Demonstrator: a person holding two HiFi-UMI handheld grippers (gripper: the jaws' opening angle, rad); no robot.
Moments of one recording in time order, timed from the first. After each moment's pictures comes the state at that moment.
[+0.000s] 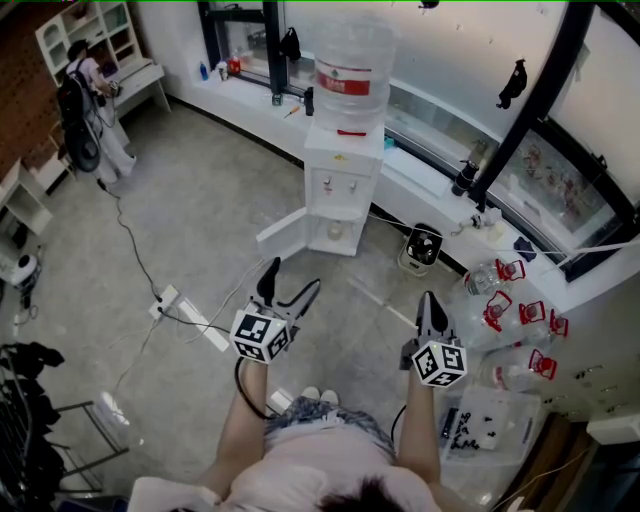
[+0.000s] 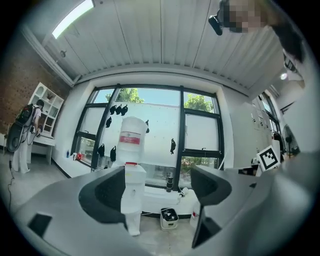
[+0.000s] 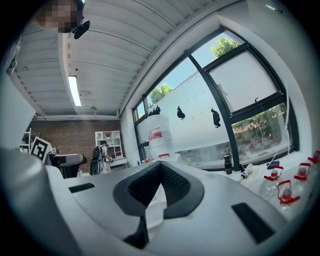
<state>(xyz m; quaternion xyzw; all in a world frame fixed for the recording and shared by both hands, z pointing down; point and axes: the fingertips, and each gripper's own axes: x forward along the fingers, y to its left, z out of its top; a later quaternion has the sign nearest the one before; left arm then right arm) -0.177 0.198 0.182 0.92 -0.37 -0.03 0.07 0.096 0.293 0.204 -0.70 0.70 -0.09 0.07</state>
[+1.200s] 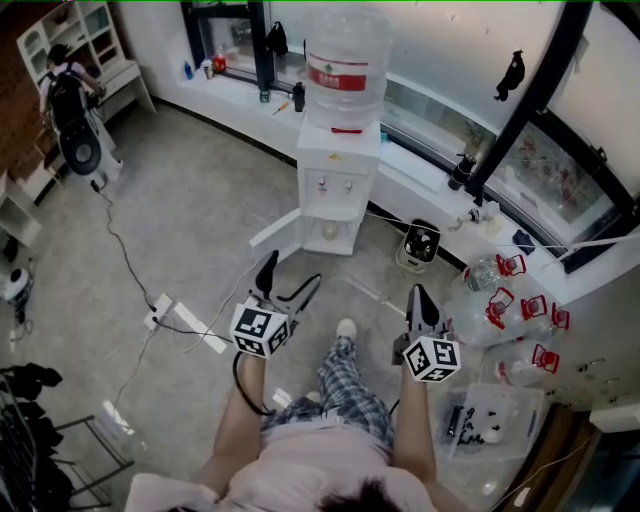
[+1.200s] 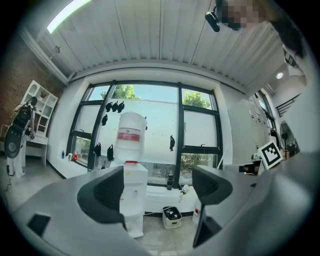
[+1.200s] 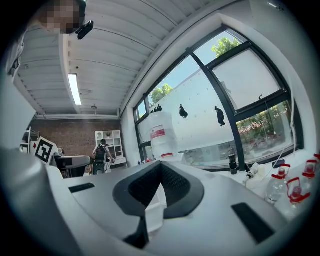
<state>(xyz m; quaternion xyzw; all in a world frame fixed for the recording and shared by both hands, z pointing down) -0.171 0.139 0.200 0.93 -0.35 -0.02 0.06 0.068 0.241 0.215 -0.70 0.70 -0.09 0.07</state>
